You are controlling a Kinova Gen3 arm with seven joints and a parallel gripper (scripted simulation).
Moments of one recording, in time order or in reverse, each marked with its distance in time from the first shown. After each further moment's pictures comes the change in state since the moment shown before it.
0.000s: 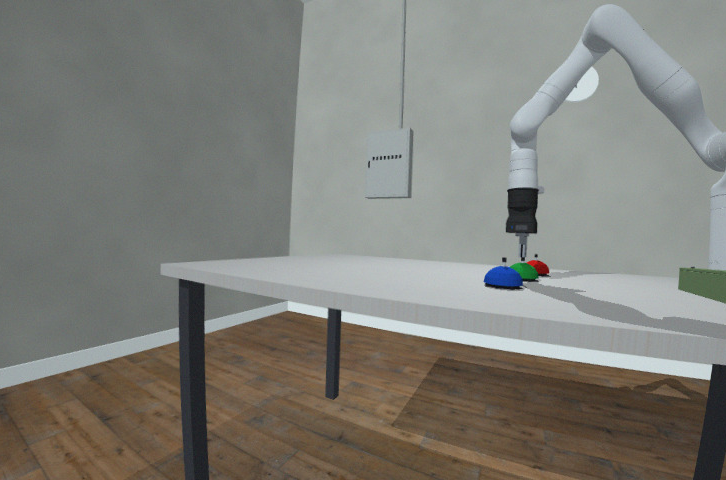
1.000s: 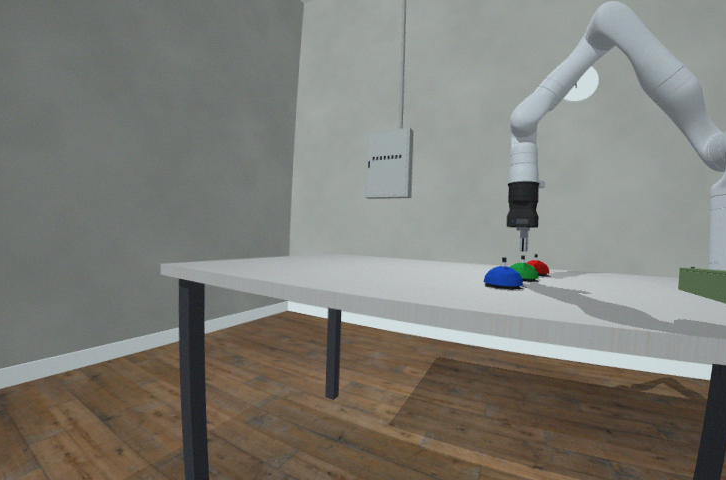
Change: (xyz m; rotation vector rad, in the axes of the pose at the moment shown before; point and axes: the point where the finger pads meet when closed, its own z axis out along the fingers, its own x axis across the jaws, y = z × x) arm 0.003 0.001 -0.016 -0.006 0.009 0.000
